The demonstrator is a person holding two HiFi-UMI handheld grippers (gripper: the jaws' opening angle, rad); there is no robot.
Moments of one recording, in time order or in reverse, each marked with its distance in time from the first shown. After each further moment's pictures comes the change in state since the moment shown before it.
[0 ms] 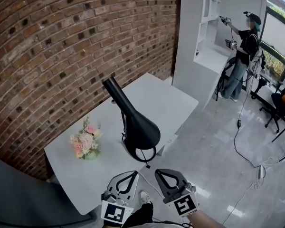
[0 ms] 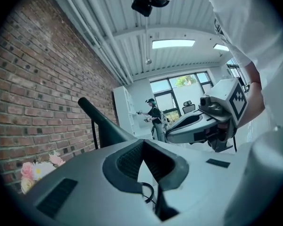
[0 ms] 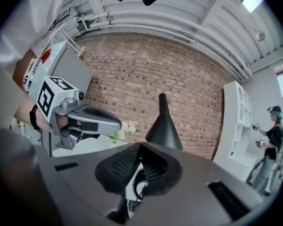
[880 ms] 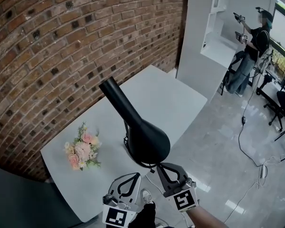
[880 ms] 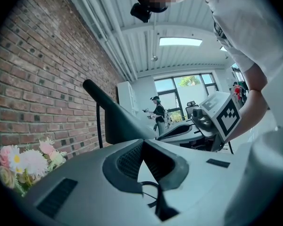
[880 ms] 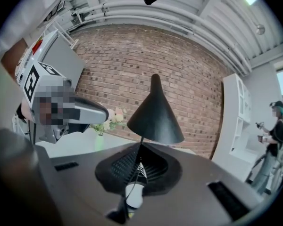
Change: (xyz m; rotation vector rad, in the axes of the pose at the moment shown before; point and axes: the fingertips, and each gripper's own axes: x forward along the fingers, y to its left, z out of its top) left arm 0.046 0.042 -0.051 -0.052 0.044 0.003; right arm 0.090 -0.044 -0.056 0.017 0.036 -0.027
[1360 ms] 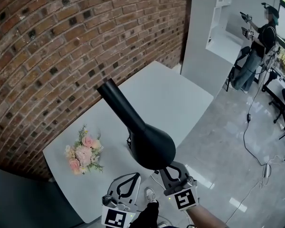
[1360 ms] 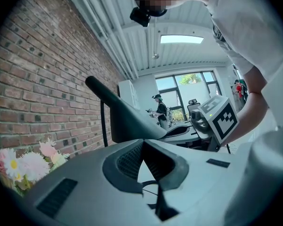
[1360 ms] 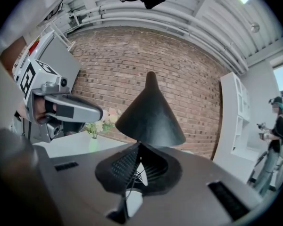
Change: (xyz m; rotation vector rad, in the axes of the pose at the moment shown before) left arm 0.007 0.020 -0.006 -0.002 0.031 0.014; right arm 0.030 -0.015 -0.005 0.025 -0.050 -0.021
